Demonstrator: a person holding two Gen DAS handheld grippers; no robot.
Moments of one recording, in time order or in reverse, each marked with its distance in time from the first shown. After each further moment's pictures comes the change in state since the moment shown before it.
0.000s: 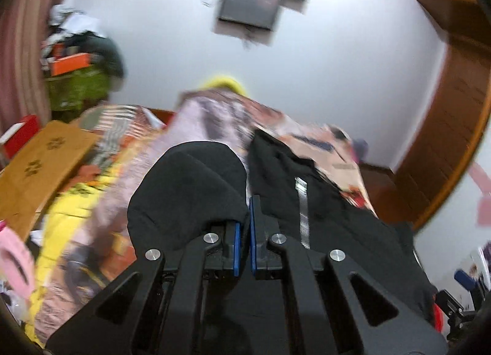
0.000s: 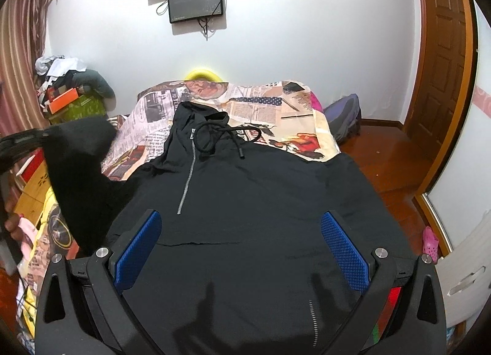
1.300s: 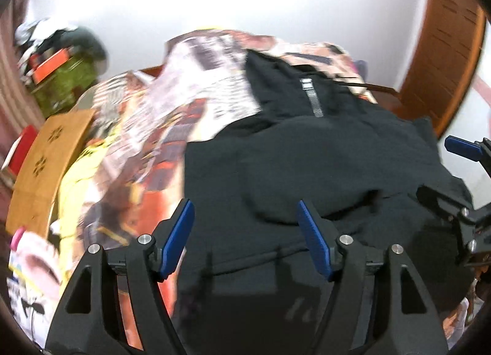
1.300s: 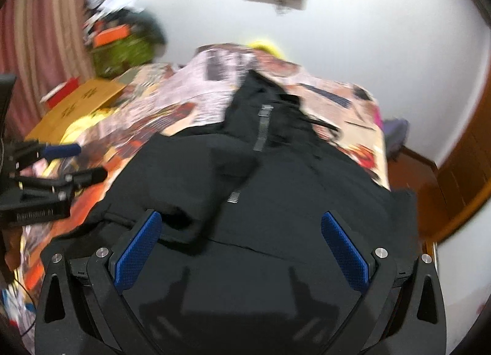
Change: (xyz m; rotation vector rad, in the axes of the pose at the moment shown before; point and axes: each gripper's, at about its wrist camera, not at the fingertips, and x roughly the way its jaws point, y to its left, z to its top) left arm -0.007 0.032 -0.081 0.194 0.257 0.084; right arm 0.050 0.088 -0.001 -0.346 0.124 0.142
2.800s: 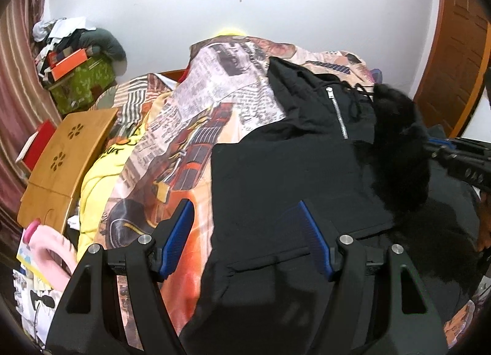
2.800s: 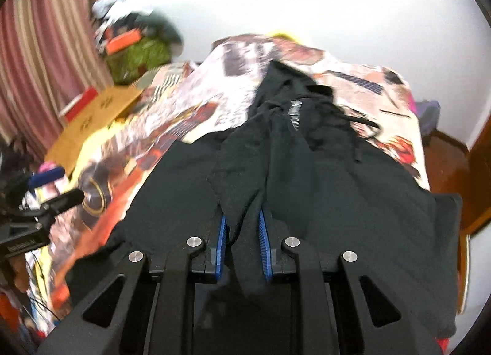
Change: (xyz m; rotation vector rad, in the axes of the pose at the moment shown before) left arm -0.019 0.008 -0.002 -0.009 -0.044 0.053; right arm 0.030 -0.031 0.019 0.126 0.036 0.148
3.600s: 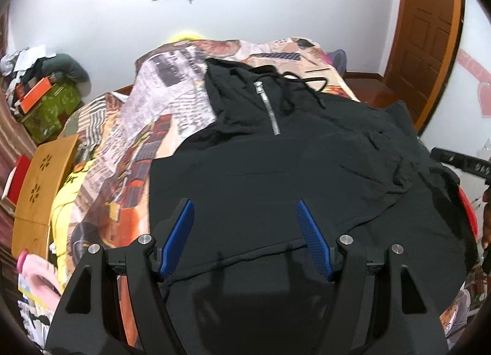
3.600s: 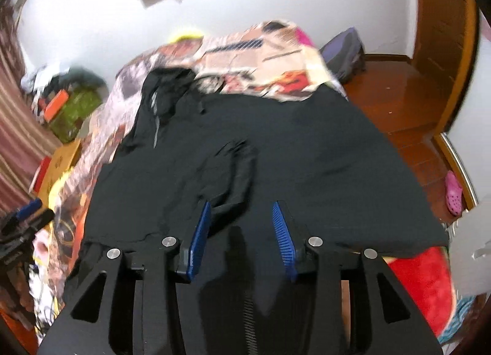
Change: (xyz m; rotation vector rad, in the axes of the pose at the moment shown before) left arm 0.004 -0.108 0.014 0.149 0.021 -0.091; right arm -0.067 -0.147 -0.081 0.416 -0.006 -0.129
